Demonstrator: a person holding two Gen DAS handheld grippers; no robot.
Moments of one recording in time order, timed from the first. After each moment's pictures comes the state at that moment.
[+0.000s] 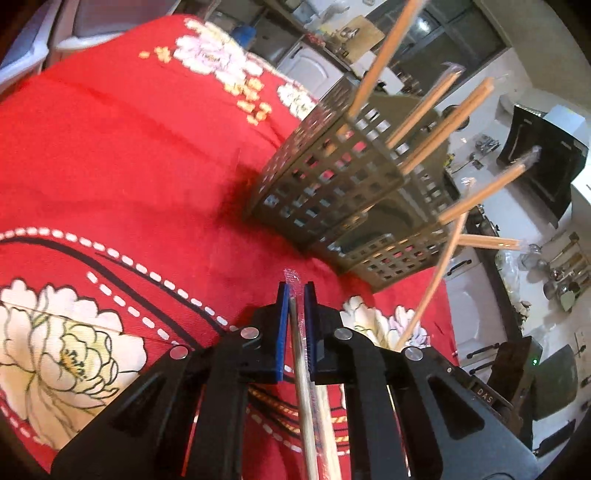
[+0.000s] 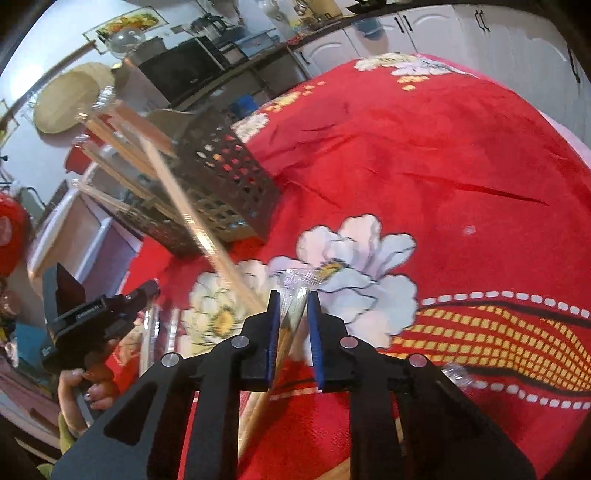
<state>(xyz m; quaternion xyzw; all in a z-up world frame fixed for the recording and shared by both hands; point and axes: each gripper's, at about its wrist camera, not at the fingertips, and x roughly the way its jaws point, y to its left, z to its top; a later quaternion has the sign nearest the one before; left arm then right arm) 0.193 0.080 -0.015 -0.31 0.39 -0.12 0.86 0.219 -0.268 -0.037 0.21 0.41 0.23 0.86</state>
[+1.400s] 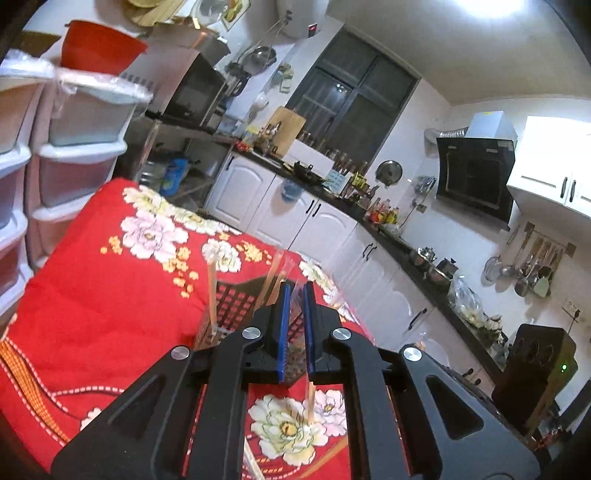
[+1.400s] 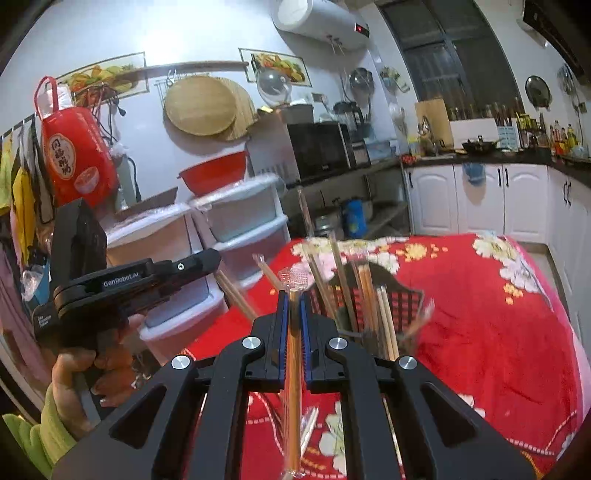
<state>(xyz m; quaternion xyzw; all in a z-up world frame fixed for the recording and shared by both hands) 0.143 0.071 0.159 -0.23 0.19 -0.16 0.94 0.160 -0.176 0.144 0.07 0.18 0.34 0.92</state>
